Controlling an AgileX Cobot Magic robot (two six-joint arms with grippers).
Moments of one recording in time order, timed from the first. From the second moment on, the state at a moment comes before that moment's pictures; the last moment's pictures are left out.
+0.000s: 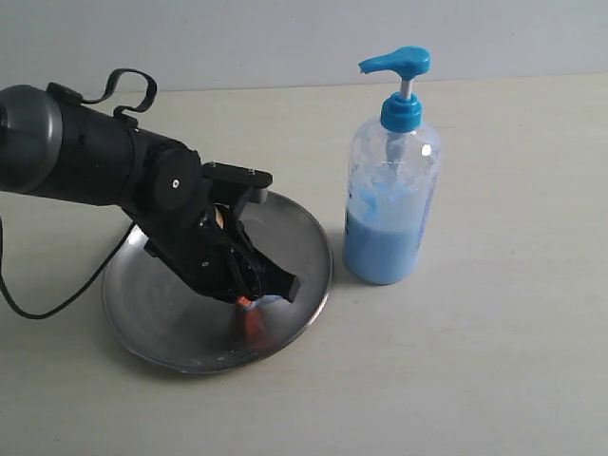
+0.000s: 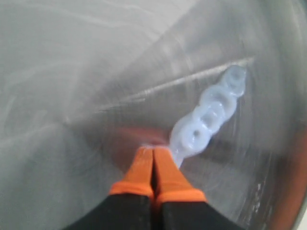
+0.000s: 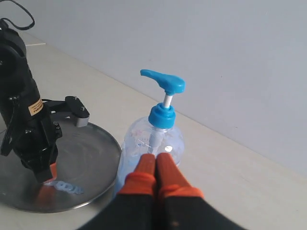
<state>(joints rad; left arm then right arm) -0.70 1.96 -1.04 -0.16 0.48 -0.11 0.81 0.33 -0.32 -0.73 0.35 0.51</state>
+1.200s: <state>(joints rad) -0.70 2.06 -1.15 -0.43 0.39 0.08 0.81 0.33 -0.32 -0.73 0.35 0.51</state>
